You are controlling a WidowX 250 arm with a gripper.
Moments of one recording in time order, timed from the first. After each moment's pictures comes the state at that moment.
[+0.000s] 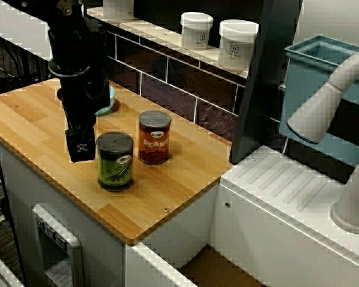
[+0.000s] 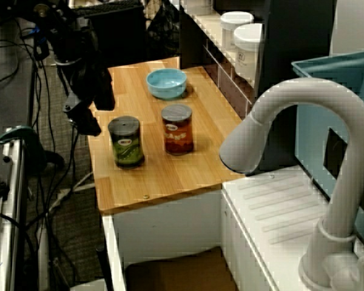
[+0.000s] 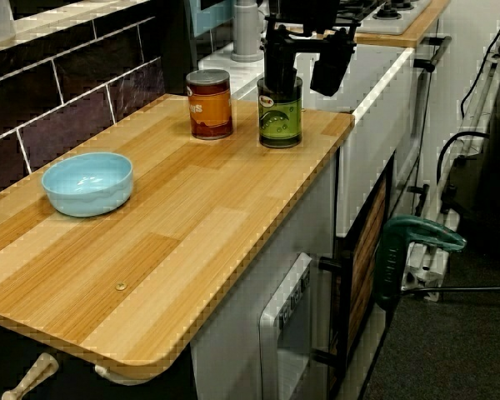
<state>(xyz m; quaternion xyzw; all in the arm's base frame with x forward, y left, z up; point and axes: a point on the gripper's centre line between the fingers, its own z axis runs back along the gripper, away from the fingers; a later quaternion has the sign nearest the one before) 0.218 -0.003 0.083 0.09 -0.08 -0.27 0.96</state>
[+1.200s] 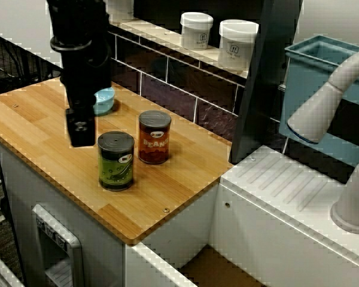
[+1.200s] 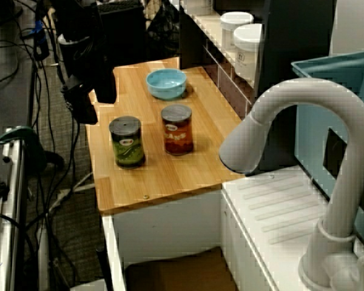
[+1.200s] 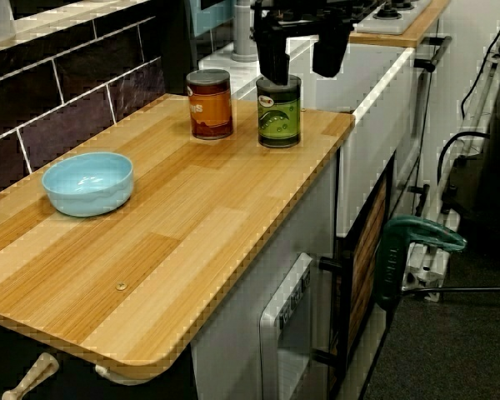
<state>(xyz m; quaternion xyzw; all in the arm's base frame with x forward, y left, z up) 0.219 0.001 0.098 0.02 -0.05 -0.33 0.94</state>
